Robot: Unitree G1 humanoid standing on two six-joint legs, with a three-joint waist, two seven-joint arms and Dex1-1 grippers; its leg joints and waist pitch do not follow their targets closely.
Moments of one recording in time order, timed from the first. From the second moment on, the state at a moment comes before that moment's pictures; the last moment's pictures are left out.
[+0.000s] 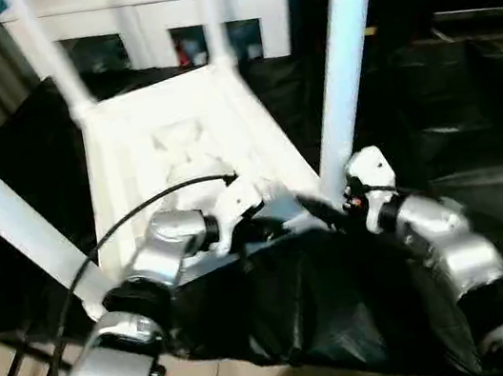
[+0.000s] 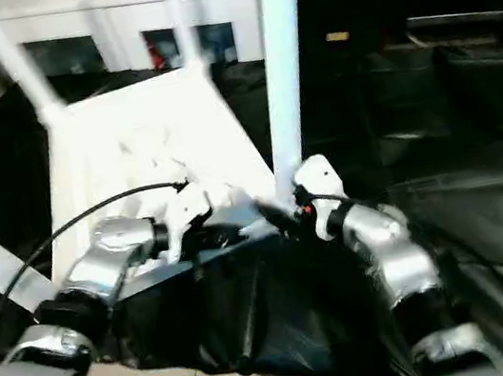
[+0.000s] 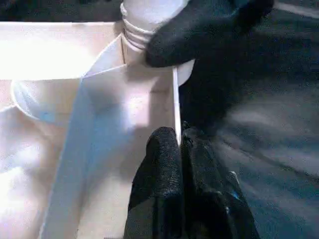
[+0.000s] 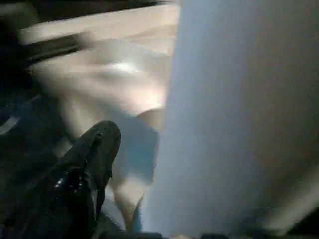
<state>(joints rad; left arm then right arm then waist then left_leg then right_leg) -0.74 0.24 -0.23 0.90 0.05 -0.10 -1.25 -0.44 -0.34 0.09 0.51 0.11 -0.04 0.95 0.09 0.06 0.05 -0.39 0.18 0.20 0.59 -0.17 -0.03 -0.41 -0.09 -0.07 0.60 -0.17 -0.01</state>
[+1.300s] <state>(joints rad) -0.75 0.14 -0.23 0.92 0.11 -0.06 -1.02 -0.37 -0.15 -0.02 0.46 0.05 0.07 0.54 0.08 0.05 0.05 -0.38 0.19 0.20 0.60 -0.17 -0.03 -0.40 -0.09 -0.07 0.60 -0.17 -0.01</state>
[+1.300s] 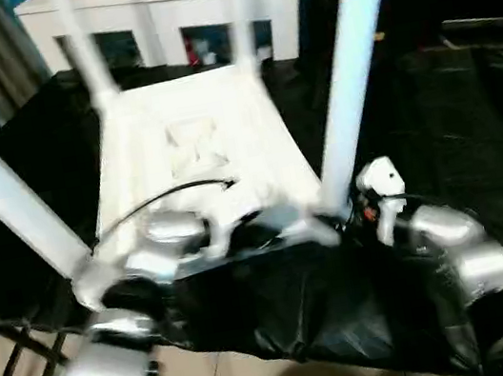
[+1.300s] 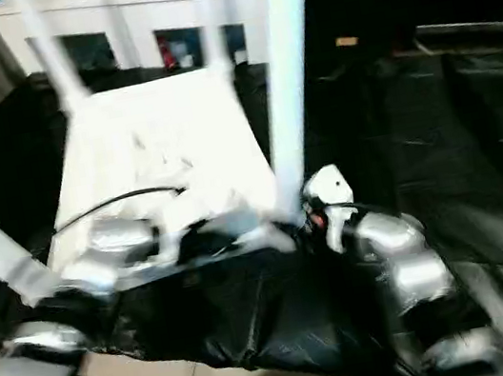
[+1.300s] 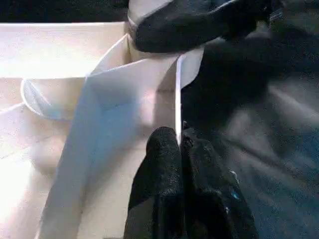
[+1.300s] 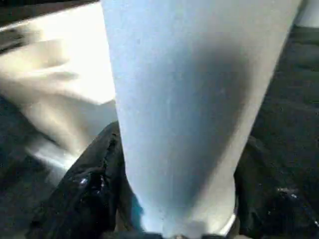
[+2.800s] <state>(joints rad) -0.72 0.27 -0.26 0.92 0.04 -0.21 -1.41 -0.47 -0.44 0.15 0.52 0.18 0.04 1.34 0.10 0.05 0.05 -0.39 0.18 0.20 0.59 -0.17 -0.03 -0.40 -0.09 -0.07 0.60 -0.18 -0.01</state>
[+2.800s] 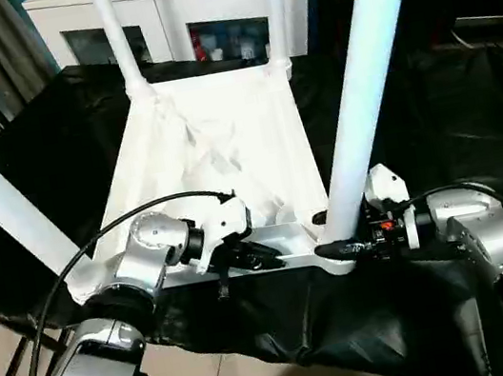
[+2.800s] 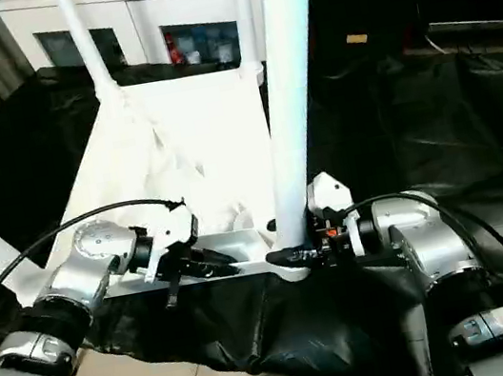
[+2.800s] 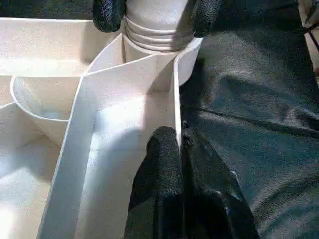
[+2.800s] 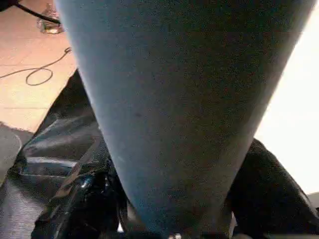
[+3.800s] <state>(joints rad) -0.66 0.12 -0.27 0.76 0.15 -0.05 -0.96 -0.28 -0.09 -0.05 0.28 0.04 0.08 0.38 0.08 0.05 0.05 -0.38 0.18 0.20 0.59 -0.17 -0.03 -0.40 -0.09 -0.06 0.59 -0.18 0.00</state>
